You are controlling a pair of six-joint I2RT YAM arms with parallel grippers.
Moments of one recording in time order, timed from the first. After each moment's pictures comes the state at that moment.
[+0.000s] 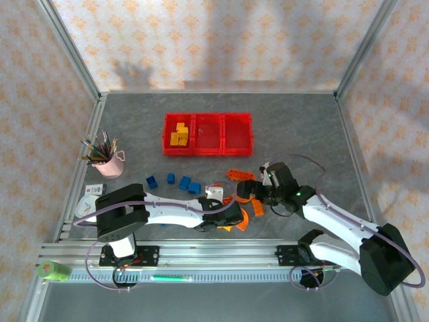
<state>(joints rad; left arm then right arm) -1.22 1.73 0.93 -0.55 -0.42 -1.20 0.57 1.04 0.47 -0.28 -0.34 0.74</state>
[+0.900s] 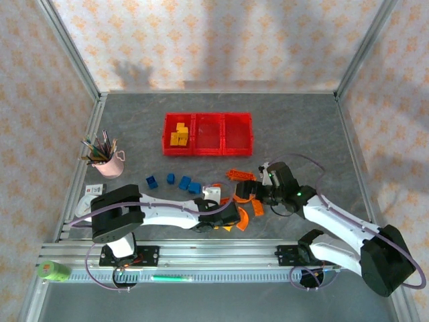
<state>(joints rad) -1.22 1.68 0.88 -0.51 -0.43 -1.21 0.57 1.02 0.47 -0.28 -0.38 0.72</state>
